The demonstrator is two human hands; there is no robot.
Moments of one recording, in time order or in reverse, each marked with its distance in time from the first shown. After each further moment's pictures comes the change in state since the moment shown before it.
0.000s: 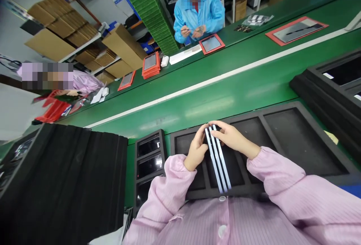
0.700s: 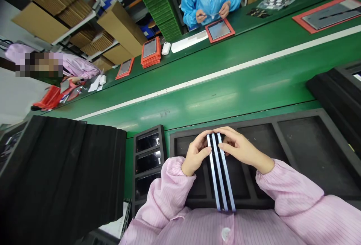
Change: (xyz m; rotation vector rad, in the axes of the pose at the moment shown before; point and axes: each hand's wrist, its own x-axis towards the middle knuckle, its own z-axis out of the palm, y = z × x) left_hand 0.003 0.009 -0.005 -0.426 -0.016 -0.119; right_hand -0.005 0.002 -0.007 0.053 -0.164 -0.077
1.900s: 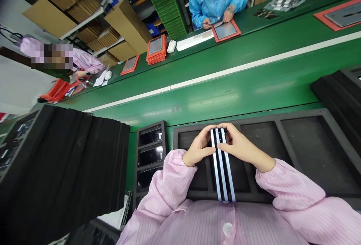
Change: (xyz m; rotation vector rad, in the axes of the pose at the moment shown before) left_hand 0.004 -0.002 -0.012 0.089 -0.181 0.035; right_hand 0.001 0.003 0.006 -0.141 -0.002 0.098
